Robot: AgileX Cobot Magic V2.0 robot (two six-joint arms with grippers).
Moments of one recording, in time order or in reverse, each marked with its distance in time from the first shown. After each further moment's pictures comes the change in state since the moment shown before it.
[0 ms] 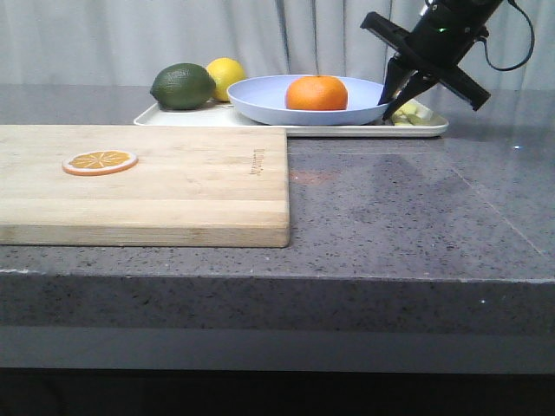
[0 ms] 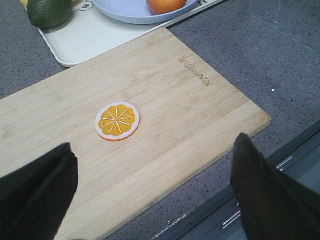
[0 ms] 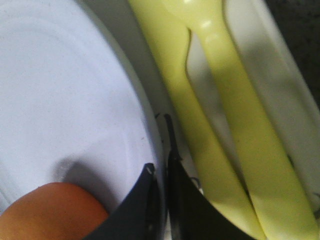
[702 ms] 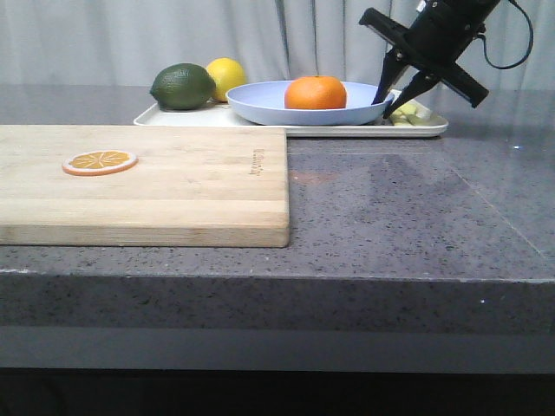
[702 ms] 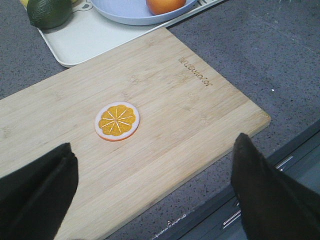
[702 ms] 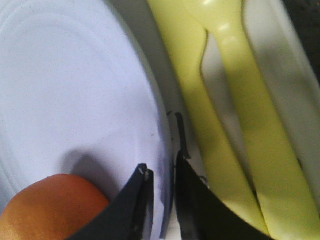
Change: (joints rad) left arm 0.000 0.000 0.000 0.000 0.000 0.000; right arm 0.000 0.000 -0.004 0.010 0.000 -0.049
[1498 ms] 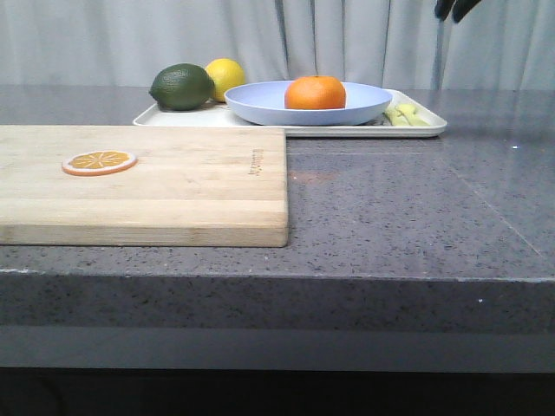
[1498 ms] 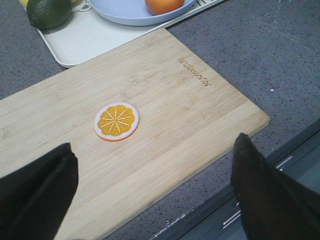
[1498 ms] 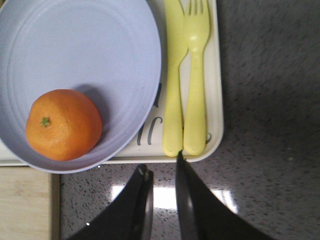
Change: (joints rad) left arm 0.000 0.000 0.000 0.000 0.000 0.000; right arm 0.002 -0.317 0.008 -0.254 0.183 -0.325
